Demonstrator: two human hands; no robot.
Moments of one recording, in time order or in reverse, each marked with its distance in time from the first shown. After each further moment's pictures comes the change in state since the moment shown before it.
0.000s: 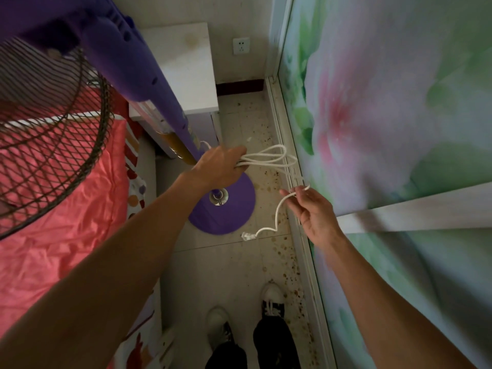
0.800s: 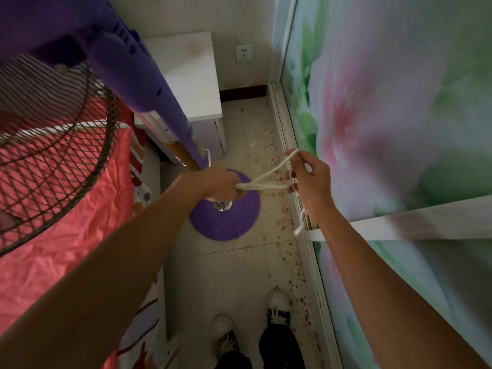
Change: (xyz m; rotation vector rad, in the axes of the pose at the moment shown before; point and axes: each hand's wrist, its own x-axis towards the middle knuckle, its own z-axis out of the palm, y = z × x) left_hand -0.001 -0.016 -0.003 0.042 -0.546 -0.093; right_hand 0.030 -0.031 0.063 -0.628 0.020 -0.420
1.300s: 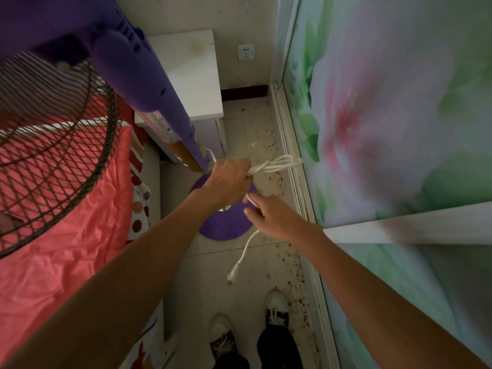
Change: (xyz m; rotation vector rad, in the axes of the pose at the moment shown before) left_hand 0.010 0.022 0.015 0.004 0.546 -0.045; right_hand -0.038 0.019 0.039 -0.828 -0.629 -0.249
